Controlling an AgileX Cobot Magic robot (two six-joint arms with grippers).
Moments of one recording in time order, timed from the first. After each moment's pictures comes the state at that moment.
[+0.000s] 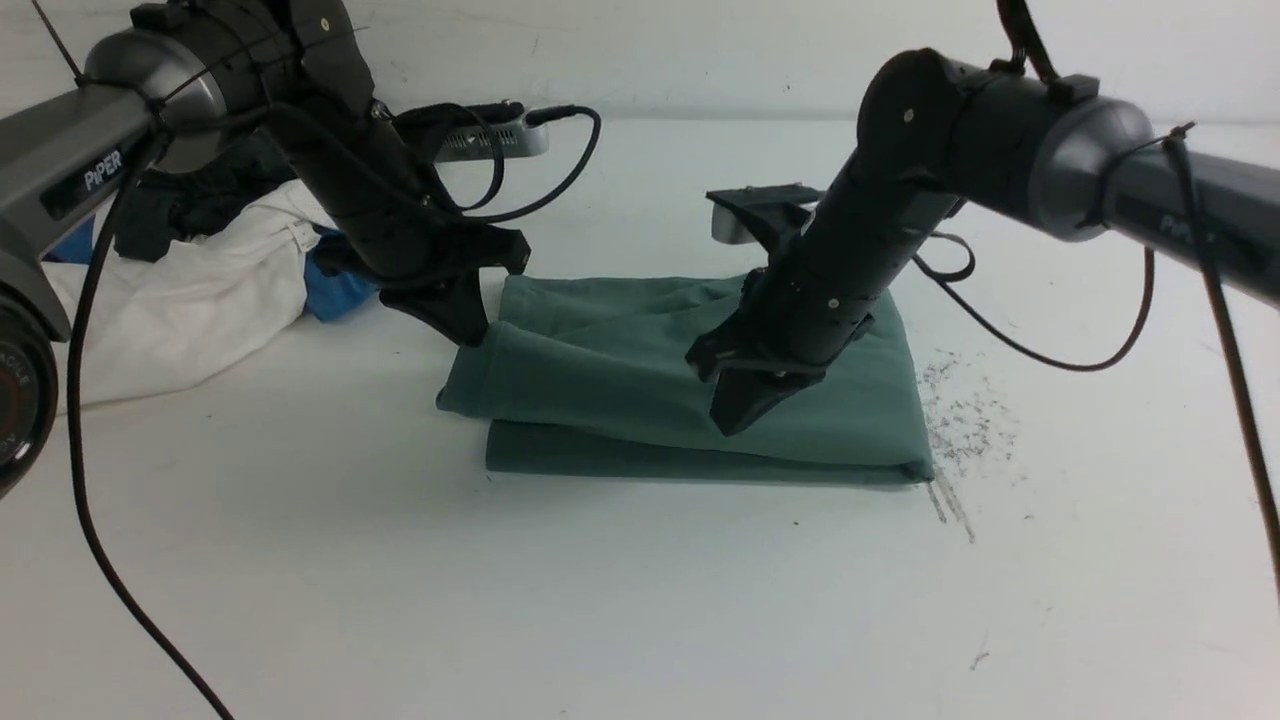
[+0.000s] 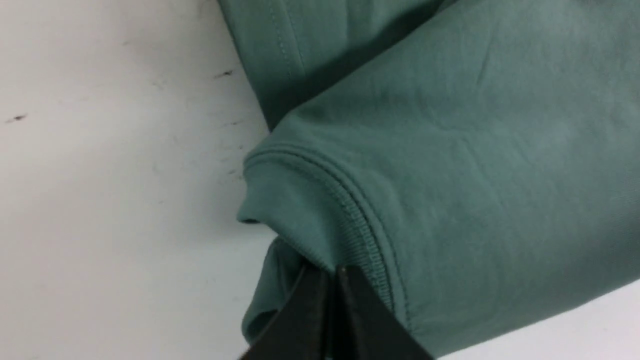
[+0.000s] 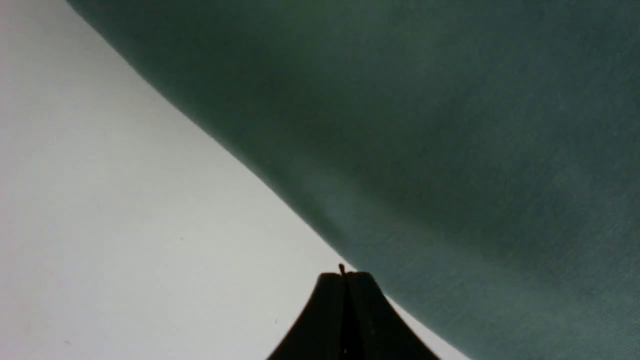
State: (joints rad) right arm 0.41 2.18 -1.86 0.44 1.24 -0.36; left arm -0.17 2.16 -1.93 -0.30 1.22 0.15
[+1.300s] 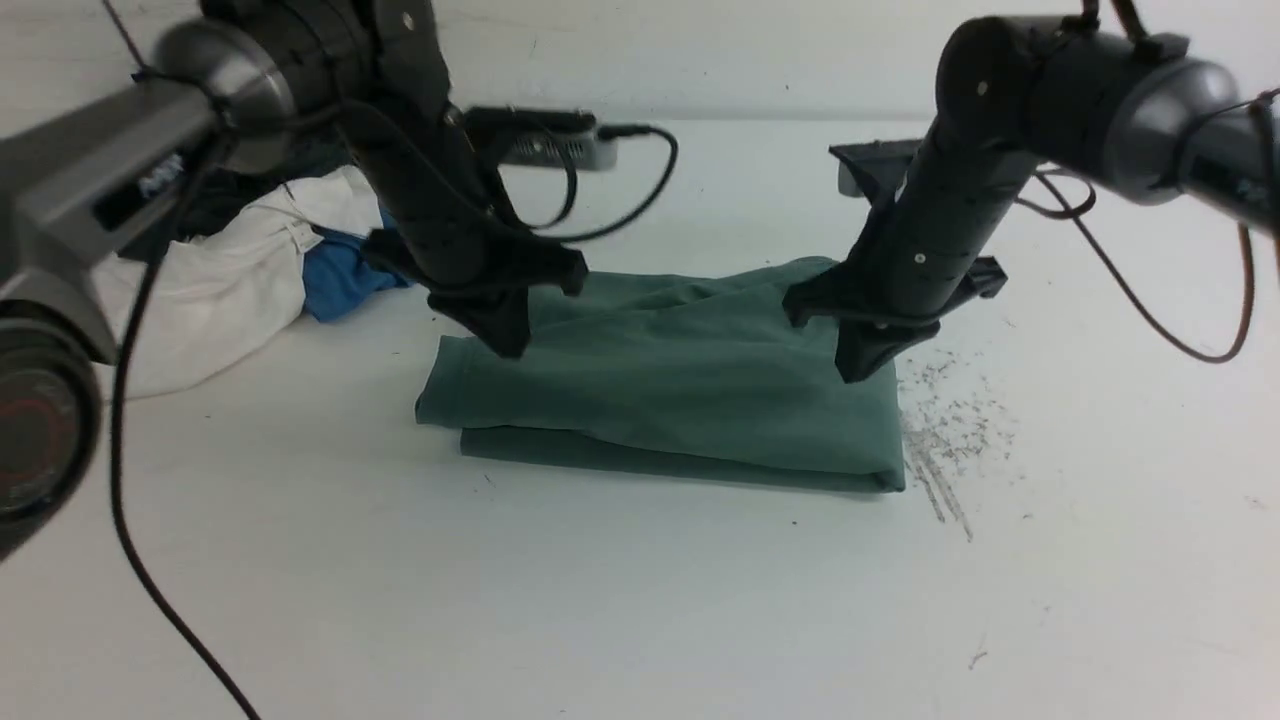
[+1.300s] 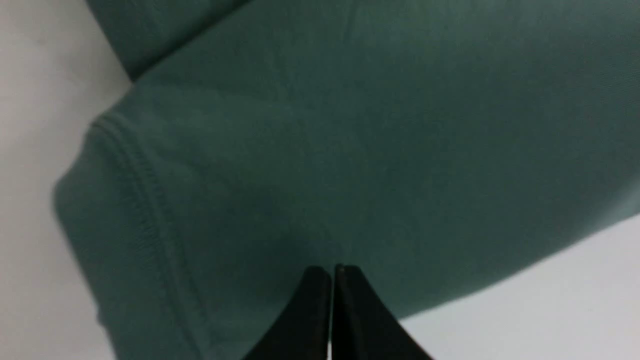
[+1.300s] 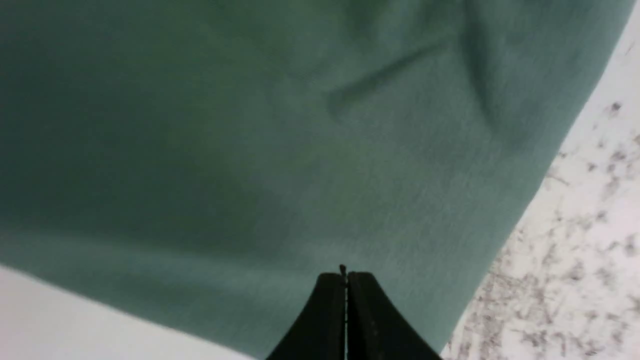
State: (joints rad) right arm 0.32 2.19 -1.88 0.16 1.23 -0.03; left arm -0.29 2.18 -1.93 -0.20 1.23 0.10
